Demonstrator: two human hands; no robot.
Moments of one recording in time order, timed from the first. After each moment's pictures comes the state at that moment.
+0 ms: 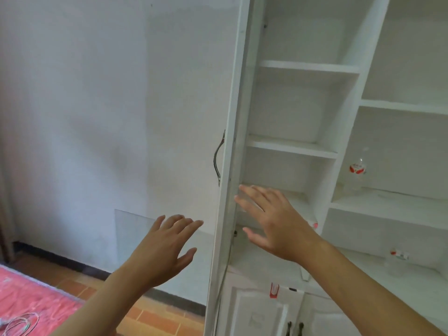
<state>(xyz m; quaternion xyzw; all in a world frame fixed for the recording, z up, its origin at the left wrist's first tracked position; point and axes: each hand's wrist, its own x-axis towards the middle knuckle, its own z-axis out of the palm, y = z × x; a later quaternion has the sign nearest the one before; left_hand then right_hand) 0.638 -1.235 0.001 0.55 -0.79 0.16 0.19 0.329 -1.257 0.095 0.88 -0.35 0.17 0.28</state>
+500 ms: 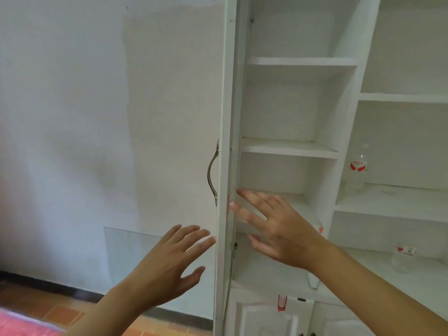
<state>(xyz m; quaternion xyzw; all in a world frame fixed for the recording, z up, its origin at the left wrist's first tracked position) 0.634 -1.293 0.014 0.42 -0.86 0.21 0.20 0.325 -1.309 0.098 0.88 -0.30 0.20 0.32</state>
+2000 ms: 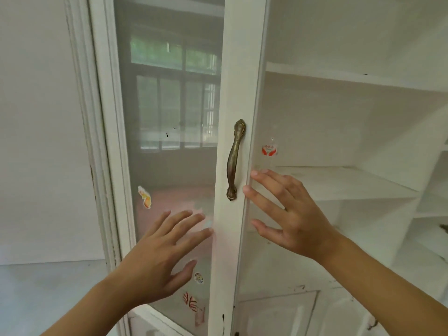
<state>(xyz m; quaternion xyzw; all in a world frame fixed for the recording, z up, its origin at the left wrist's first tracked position) 0.393 -1.439 0.014 0.27 -0.92 0.16 0.24 0.076 -1.363 0.095 0.78 -0.36 0.27 0.44</state>
